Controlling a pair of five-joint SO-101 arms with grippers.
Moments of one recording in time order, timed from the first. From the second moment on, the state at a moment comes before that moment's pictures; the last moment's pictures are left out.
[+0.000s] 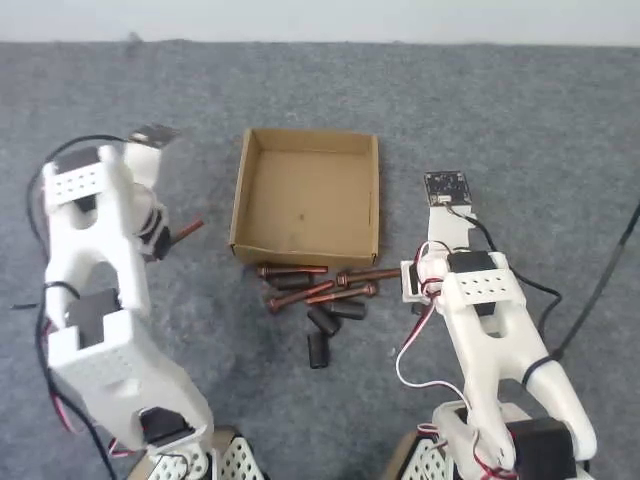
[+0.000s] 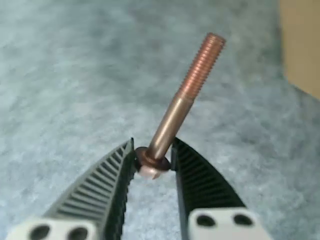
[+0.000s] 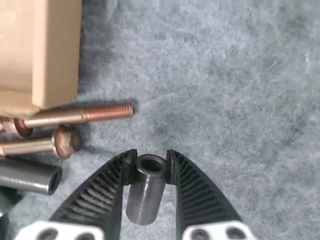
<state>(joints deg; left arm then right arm) -27.2 19.6 1.4 84.0 -32.7 -10.8 -22.7 54.8 49.1 -4.7</state>
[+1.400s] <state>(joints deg) -26.5 3.6 37.2 53.6 24.0 -10.9 -22.7 55.2 47.8 -4.6</state>
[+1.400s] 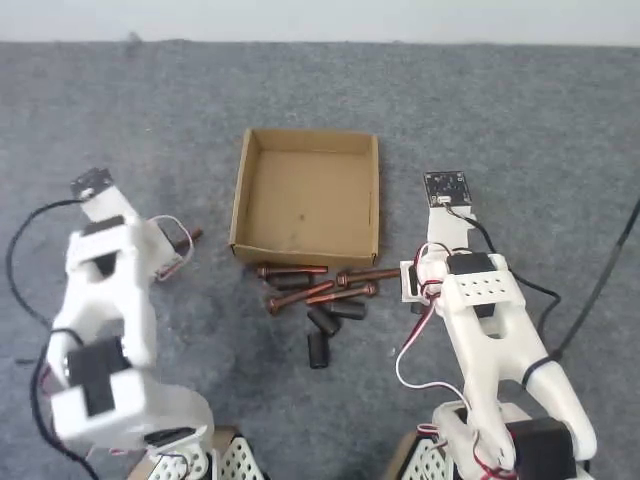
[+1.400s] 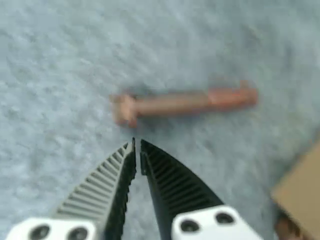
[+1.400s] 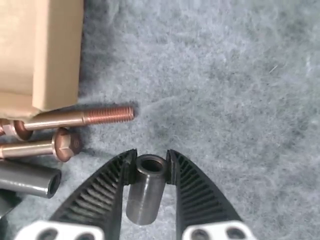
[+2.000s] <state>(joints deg) -26.4 23.5 9.9 58.5 26.7 -10.9 -22.7 55.2 47.8 -4.6</state>
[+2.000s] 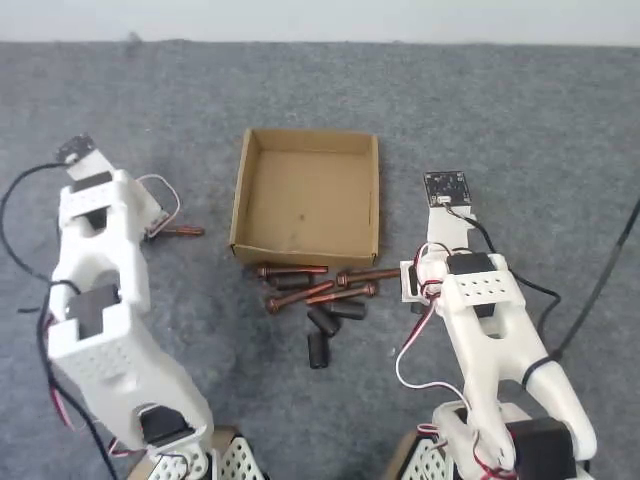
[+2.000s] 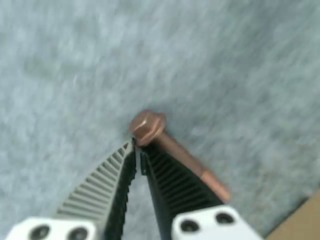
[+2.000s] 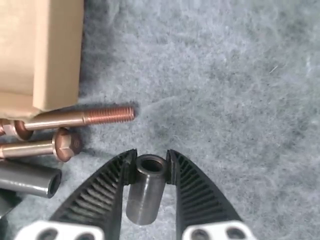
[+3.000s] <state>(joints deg) -21.6 29.1 -5.0 67.4 36.5 -10.9 -22.7 55.2 47.8 -2.9</state>
